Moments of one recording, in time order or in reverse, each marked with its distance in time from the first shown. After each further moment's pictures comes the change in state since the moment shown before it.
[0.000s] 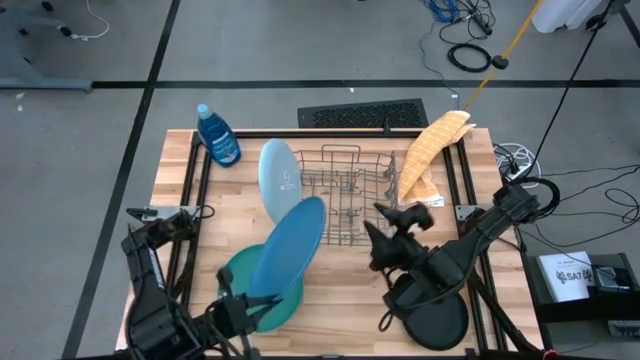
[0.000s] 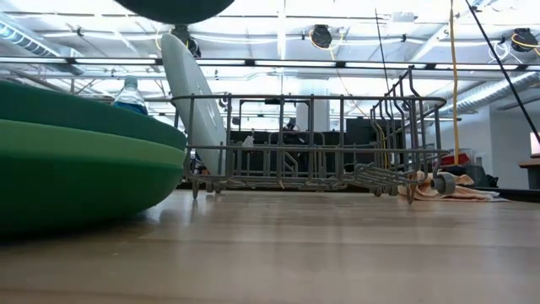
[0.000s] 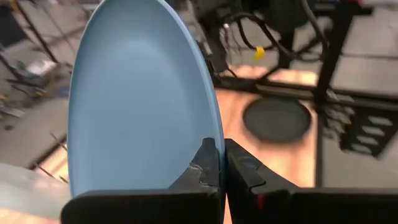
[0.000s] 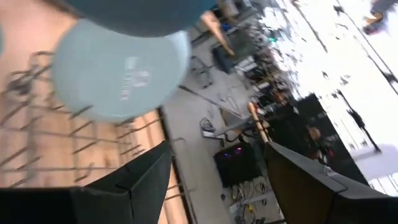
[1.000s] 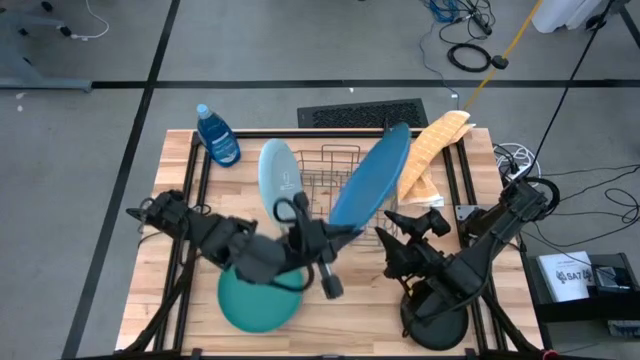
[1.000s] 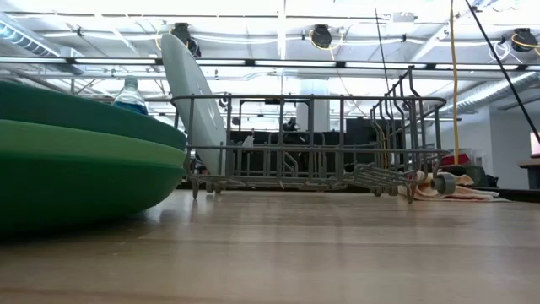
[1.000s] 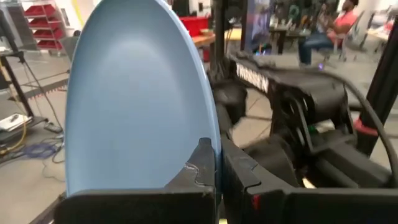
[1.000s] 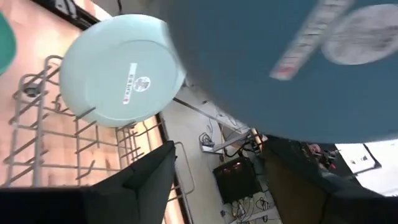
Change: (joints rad) left arm 0.462 -0.070 -0.004 1.012 0.314 1.017; right arm 0.089 -0.062 -0.089 -0.097 0.035 0.107
